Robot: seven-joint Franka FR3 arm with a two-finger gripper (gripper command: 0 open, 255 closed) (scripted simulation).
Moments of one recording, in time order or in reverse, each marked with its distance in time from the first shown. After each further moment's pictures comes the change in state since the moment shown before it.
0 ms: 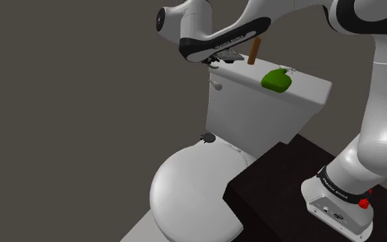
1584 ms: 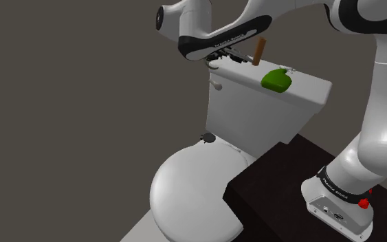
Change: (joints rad) arm 0.014 -0.011 -0.002 0.008 -0.007 -0.084 -0.127
